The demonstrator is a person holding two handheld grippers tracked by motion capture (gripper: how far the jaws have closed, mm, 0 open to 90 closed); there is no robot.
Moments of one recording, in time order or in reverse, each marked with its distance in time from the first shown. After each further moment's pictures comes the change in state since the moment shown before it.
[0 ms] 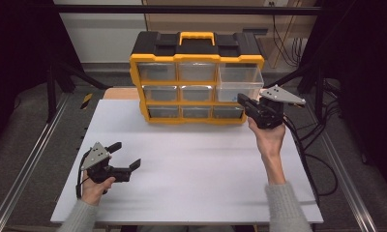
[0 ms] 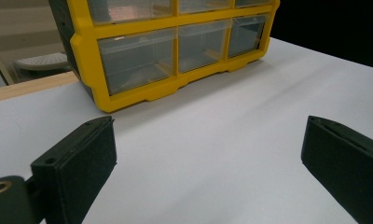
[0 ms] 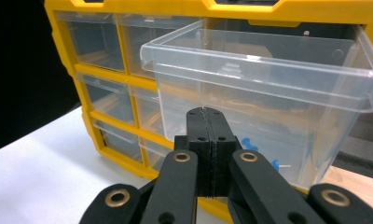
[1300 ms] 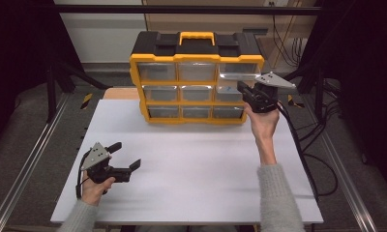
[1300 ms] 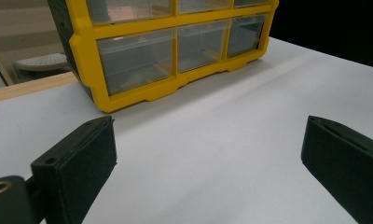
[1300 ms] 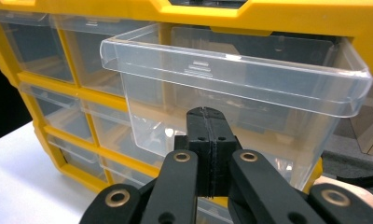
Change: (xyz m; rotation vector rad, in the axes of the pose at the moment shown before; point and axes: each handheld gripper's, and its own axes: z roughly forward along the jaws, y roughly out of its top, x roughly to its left) left arm 0.000 0.000 0.000 -0.002 -0.002 0.002; right arm -0.021 0.010 0.041 0.008 -0.083 -0.002
